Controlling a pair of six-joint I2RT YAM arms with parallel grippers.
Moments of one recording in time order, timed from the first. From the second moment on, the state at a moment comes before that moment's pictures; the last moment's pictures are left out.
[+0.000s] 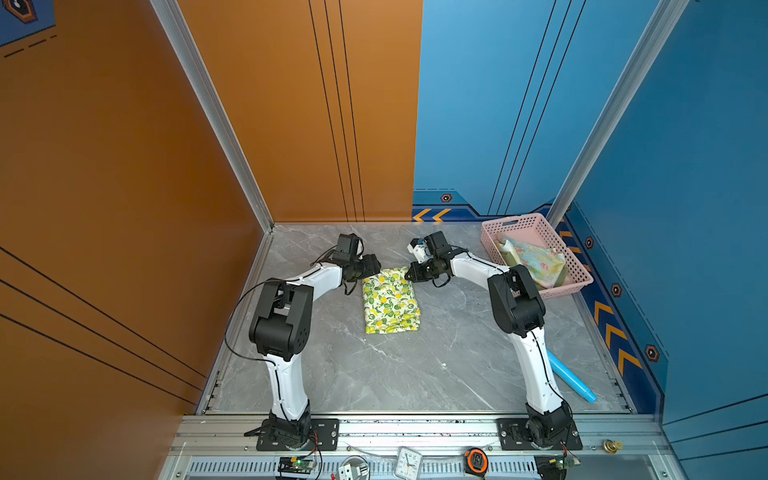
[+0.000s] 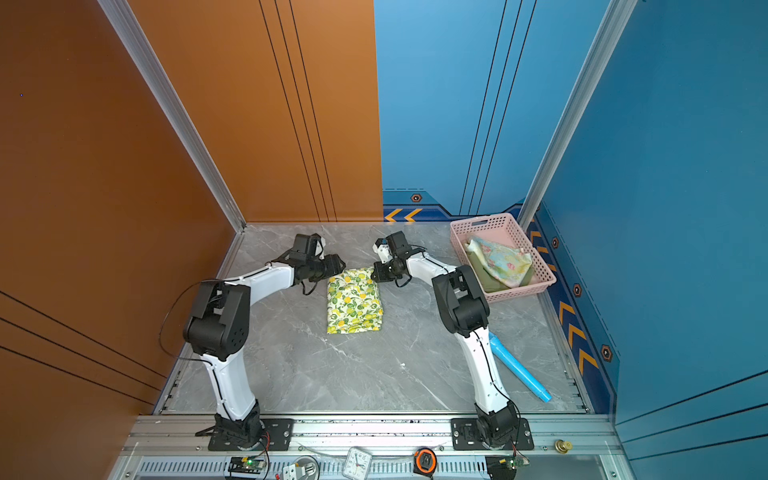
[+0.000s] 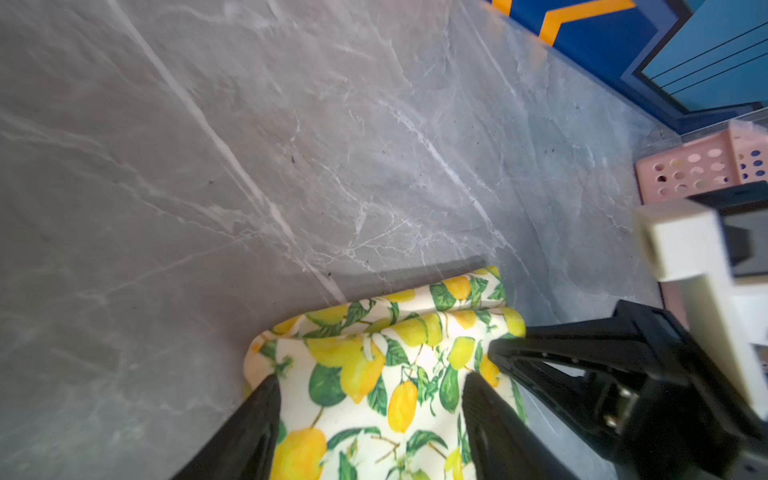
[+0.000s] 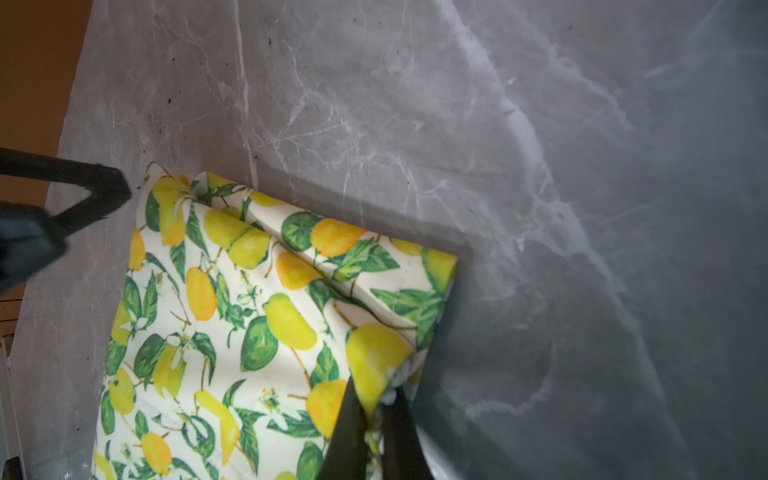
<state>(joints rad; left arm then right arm) -0.24 1.88 1.28 -0.19 0.20 -0.51 0.45 2.35 1.77 -0.38 -0.46 0.26</state>
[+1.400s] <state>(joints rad) -0.63 1.64 1.18 -0.73 -0.35 -0.27 0.46 2.04 1.34 0.12 -0.15 1.02</state>
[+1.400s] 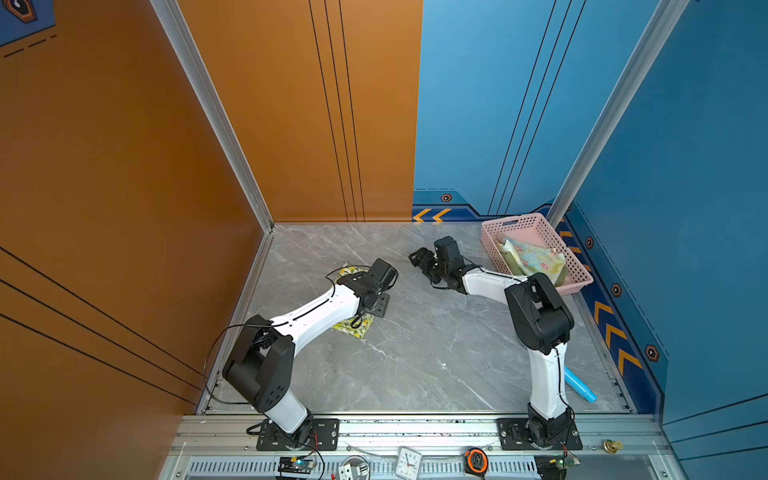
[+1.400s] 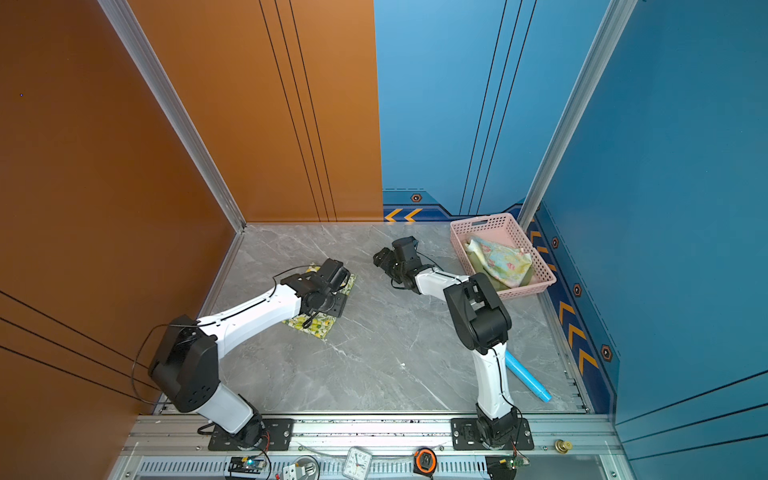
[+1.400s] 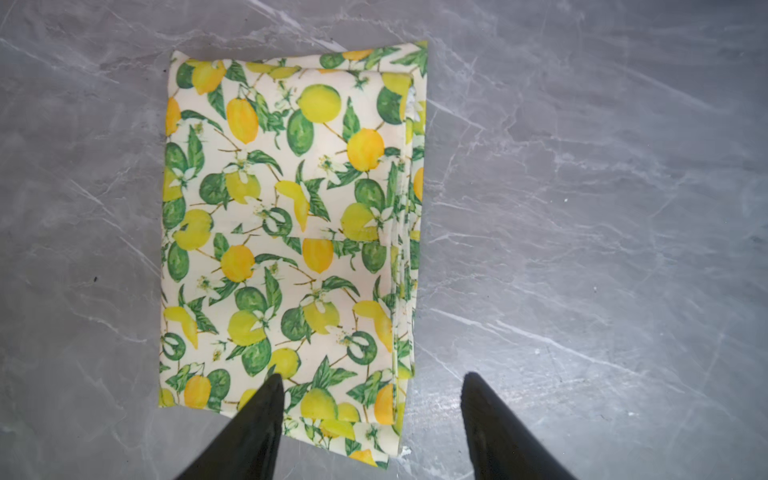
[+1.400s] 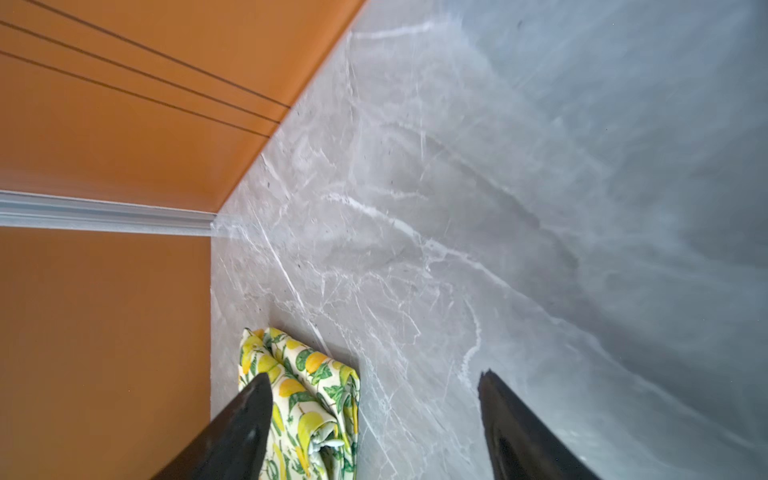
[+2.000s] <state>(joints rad) -0.66 1.83 1.25 -0.82 -0.42 -0.24 0.38 1.76 1.24 0.12 -0.15 0.98</state>
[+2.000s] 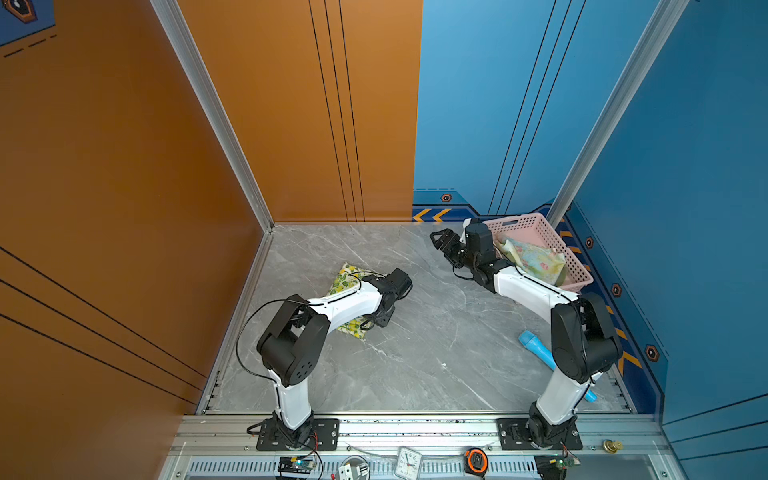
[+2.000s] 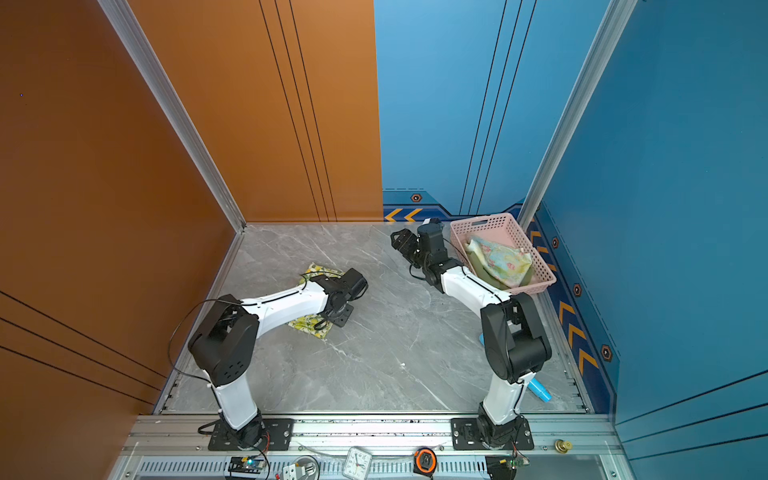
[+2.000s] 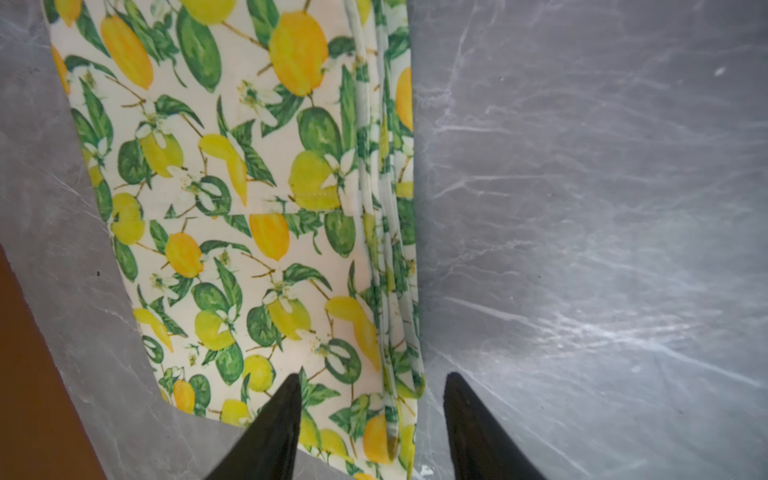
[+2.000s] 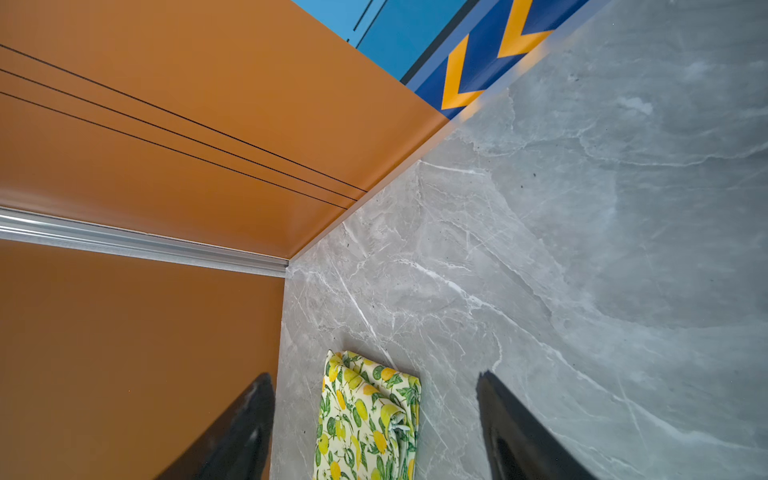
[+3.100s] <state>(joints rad) -0.40 1.94 1.29 -0.73 -0.33 -0.16 0.38 1.61 1.26 0.03 -0.11 0.79</state>
